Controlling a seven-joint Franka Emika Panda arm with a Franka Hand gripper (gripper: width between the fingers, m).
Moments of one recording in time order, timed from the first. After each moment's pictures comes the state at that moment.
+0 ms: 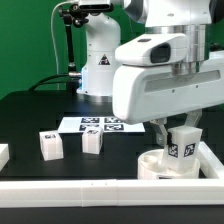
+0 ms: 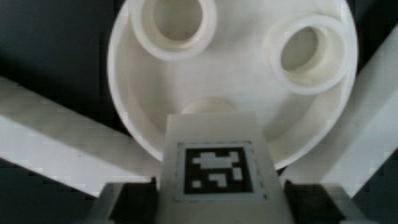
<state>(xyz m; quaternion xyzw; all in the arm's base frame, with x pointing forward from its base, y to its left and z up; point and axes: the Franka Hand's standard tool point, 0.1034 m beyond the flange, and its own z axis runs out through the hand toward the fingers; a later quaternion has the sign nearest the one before) 0.637 0.074 0.074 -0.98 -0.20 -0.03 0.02</state>
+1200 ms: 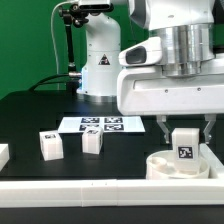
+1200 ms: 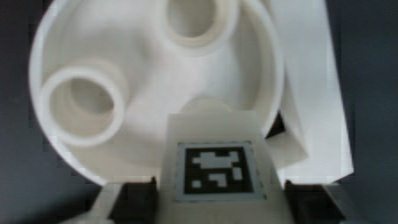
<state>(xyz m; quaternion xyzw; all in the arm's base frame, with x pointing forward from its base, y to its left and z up) 0.639 0.094 0.073 -0.97 0.25 -0.04 0.06</state>
